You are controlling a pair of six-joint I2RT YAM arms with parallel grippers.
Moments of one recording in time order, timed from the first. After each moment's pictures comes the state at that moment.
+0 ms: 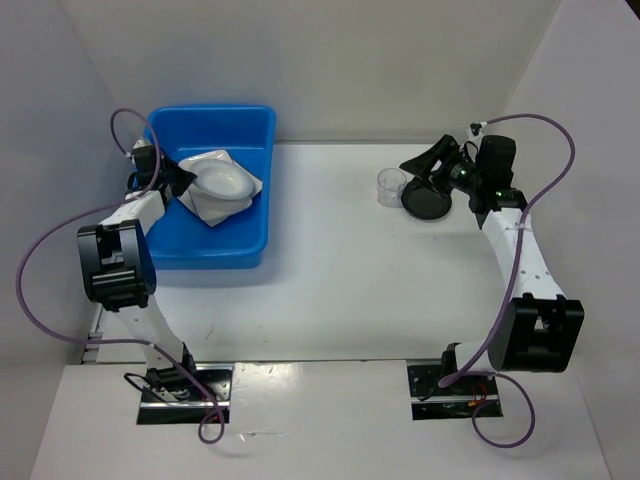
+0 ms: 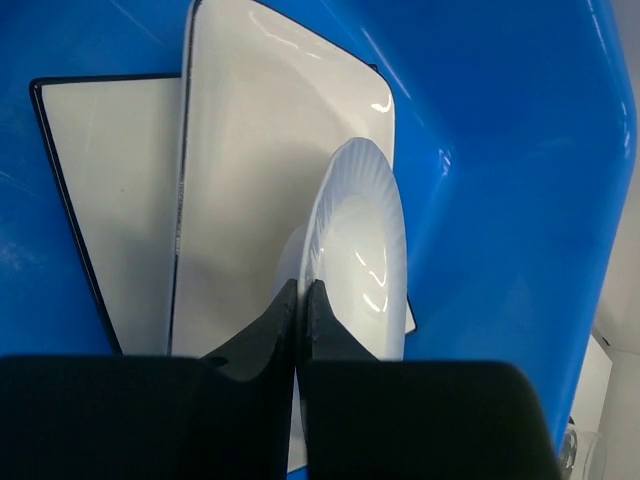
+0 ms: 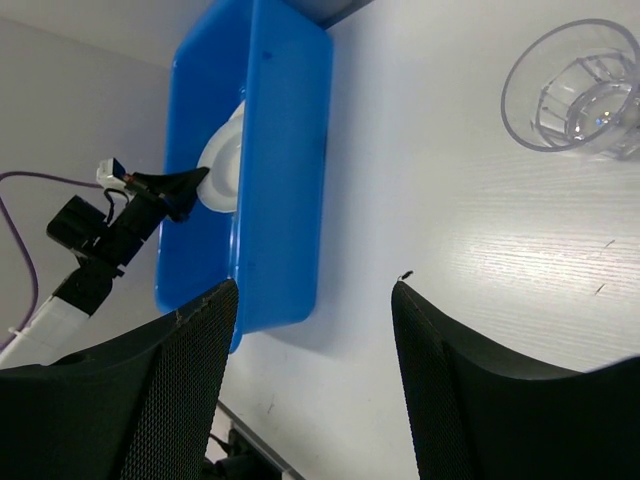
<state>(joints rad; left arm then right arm) 0.21 1.85 1.28 0.03 0.13 -0.76 -0.07 1.37 1.20 -0.24 -0.61 0.73</state>
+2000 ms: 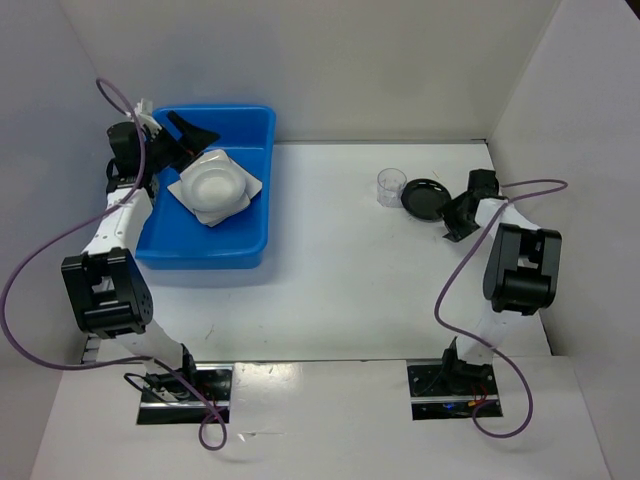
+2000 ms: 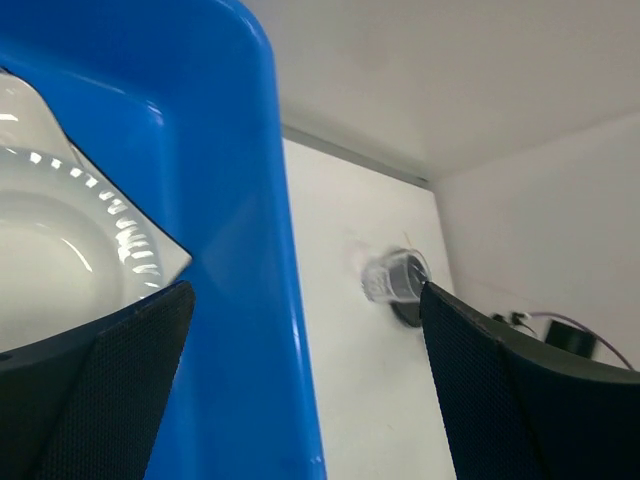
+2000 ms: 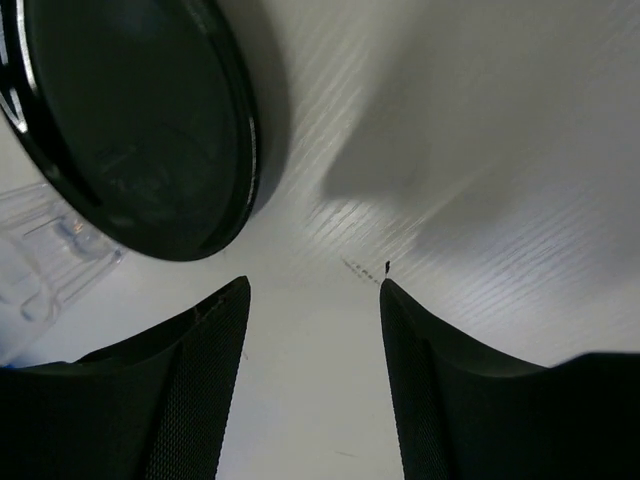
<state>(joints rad) 0.21 1.65 1.35 0.08 0.62 -0.72 -0.20 1.75 1.13 -0.41 -0.06 0.85</state>
